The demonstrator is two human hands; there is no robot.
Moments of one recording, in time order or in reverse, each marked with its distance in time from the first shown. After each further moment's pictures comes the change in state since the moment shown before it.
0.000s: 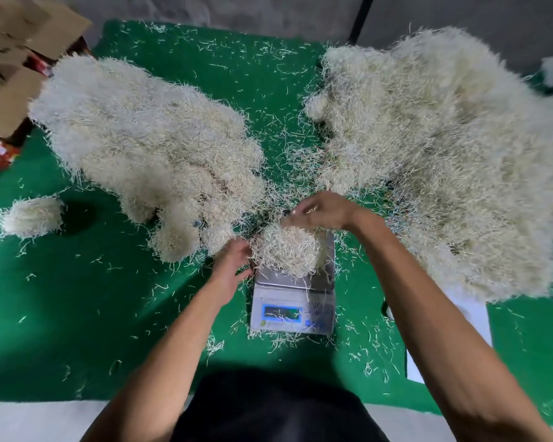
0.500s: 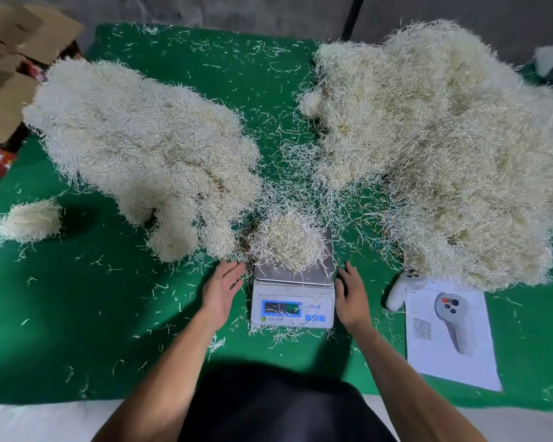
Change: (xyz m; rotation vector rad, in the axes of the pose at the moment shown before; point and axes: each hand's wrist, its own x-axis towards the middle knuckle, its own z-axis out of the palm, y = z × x) left_hand -0.014 -0.054 -0.029 -0.107 0.026 -0.021; right_hand -0.041 0.160 0.197 0.331 0.648 0.270
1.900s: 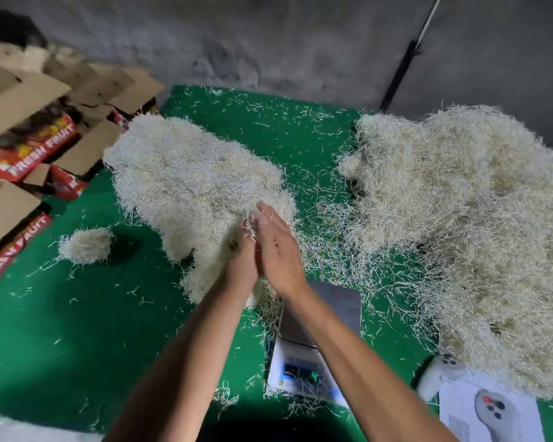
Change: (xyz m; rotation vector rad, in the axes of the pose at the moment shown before) left_hand -0.025 0.182 0.071 0.523 0.073 0.507; right_hand 0.039 -0.308 0.033 0.337 -0.115 -0.710
